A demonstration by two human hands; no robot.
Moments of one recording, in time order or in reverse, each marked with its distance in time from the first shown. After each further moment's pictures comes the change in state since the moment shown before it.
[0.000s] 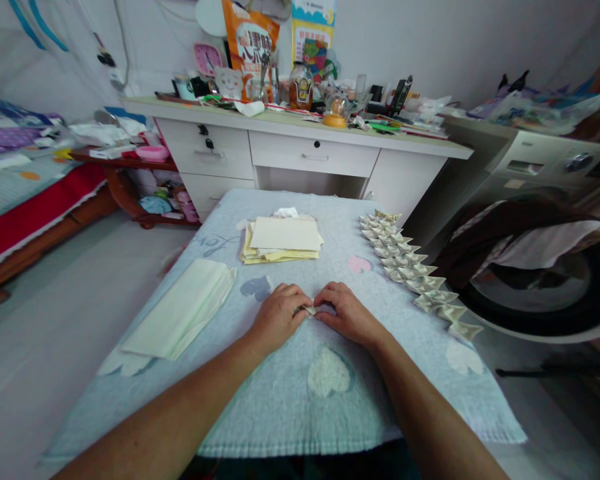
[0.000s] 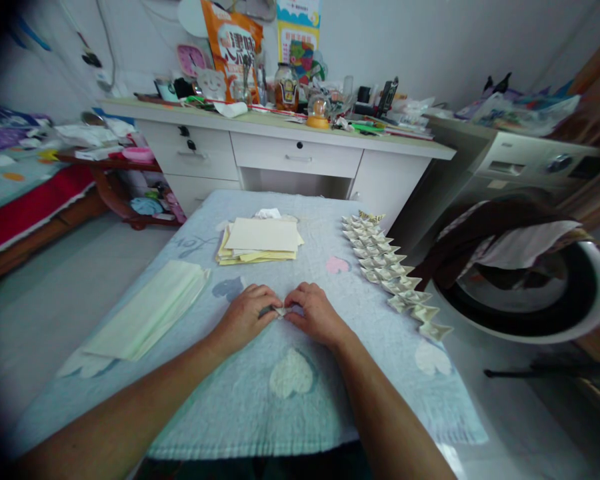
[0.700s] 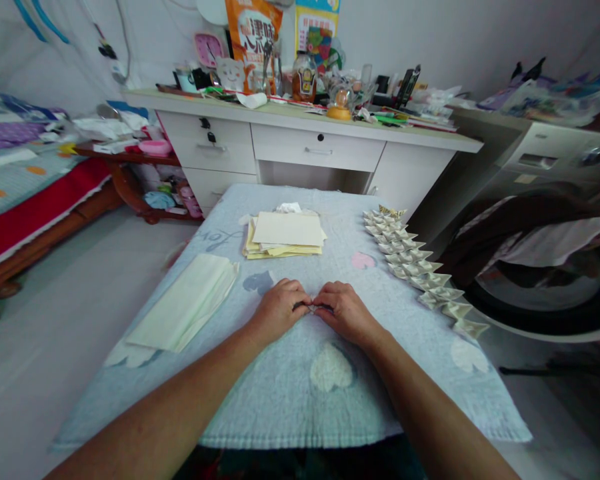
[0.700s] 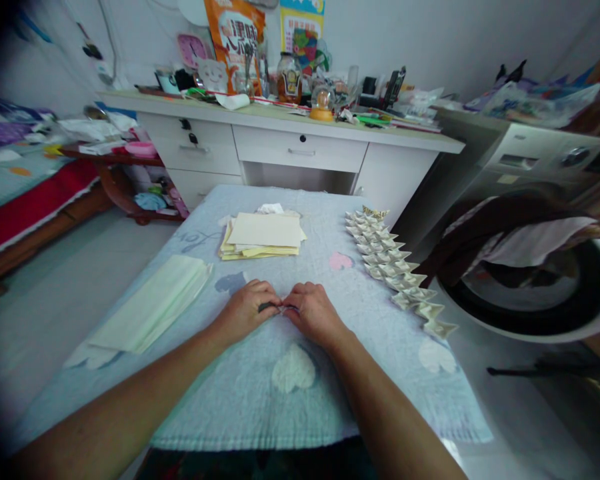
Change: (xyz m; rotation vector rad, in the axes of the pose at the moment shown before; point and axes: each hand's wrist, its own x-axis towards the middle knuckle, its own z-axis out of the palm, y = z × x) left_hand 0.001 -0.012 -0.001 -0.033 -0.044 0.007; right_hand 0.003 -0.005 0.009 -0.144 -0.029 -0.073
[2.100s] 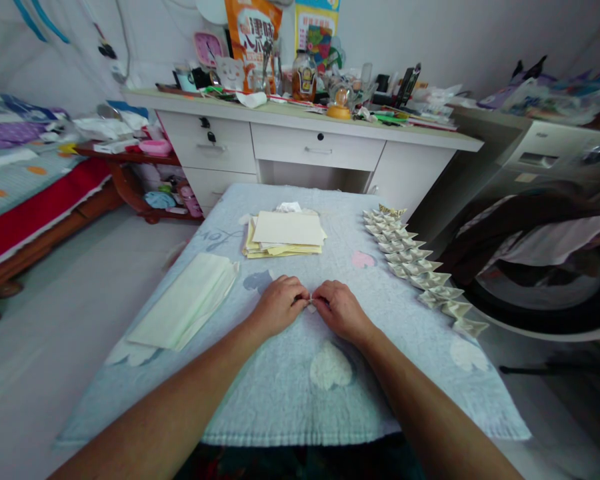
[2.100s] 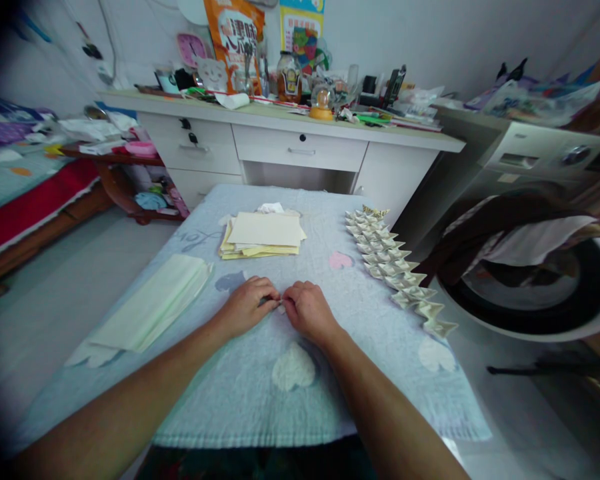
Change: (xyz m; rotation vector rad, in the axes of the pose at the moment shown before) left_hand 0.006 -0.002 -0.003 0.022 -0.020 -0.020; right_hand 0.007 -0.005 0.009 0.016 0.075 0.101
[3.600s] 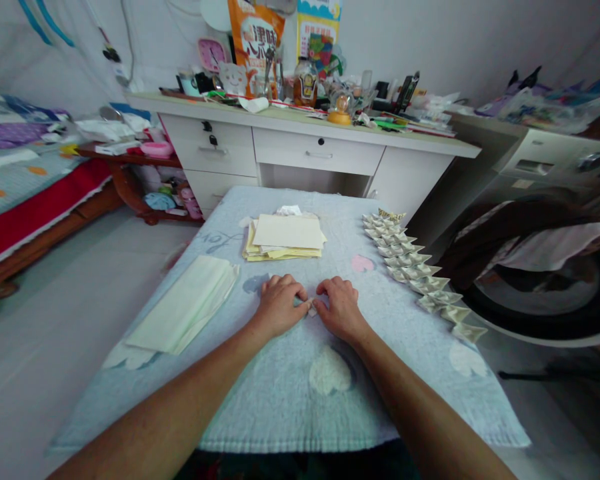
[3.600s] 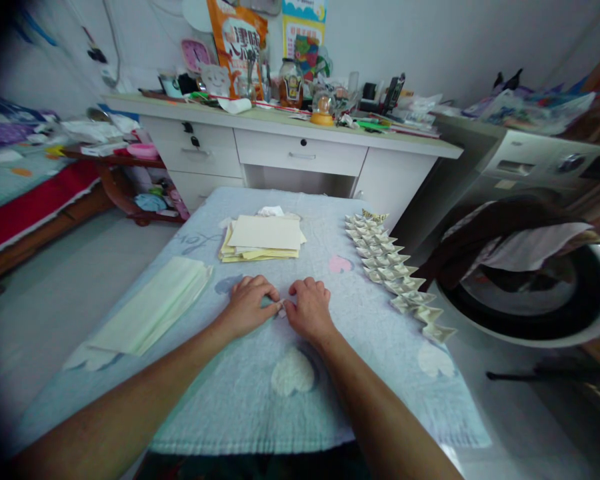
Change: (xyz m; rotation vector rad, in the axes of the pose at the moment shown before) left_hand 0.004 0.010 0.004 0.158 0.031 -0.306; right_hand 0.004 -0.006 0.005 -0.112 0.024 0.371
